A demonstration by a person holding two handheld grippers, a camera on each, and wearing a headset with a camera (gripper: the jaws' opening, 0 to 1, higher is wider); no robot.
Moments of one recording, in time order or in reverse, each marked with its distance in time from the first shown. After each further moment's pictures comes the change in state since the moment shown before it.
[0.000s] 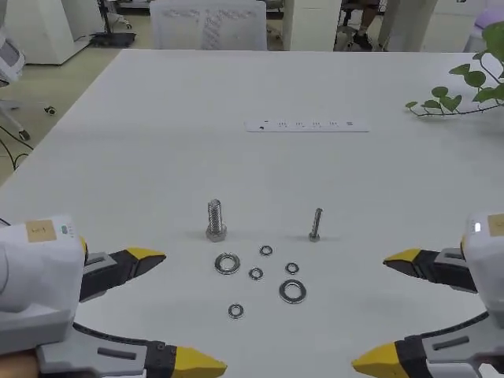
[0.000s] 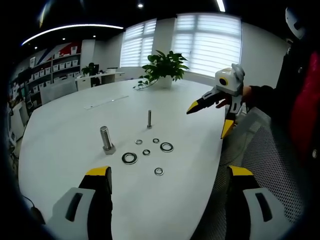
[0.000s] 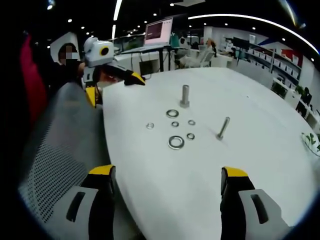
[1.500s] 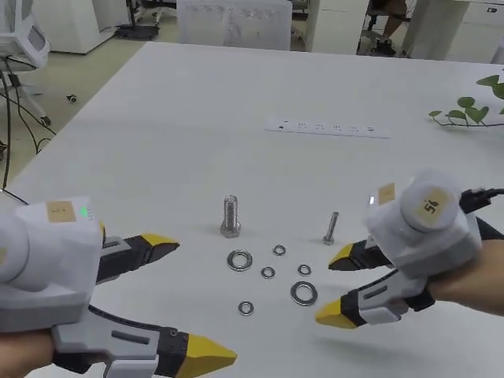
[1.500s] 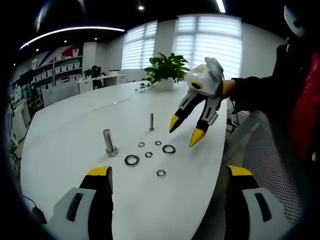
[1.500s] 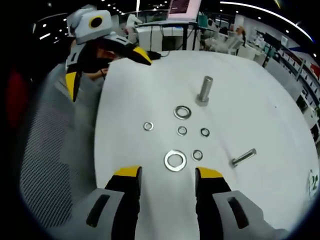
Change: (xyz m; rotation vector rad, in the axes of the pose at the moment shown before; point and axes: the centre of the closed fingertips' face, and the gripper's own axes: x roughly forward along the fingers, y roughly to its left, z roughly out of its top) left arm 0.000 0.002 0.004 0.007 -0.017 0.023; right arm 0.067 -0.010 0.022 -0.186 0.226 0.134
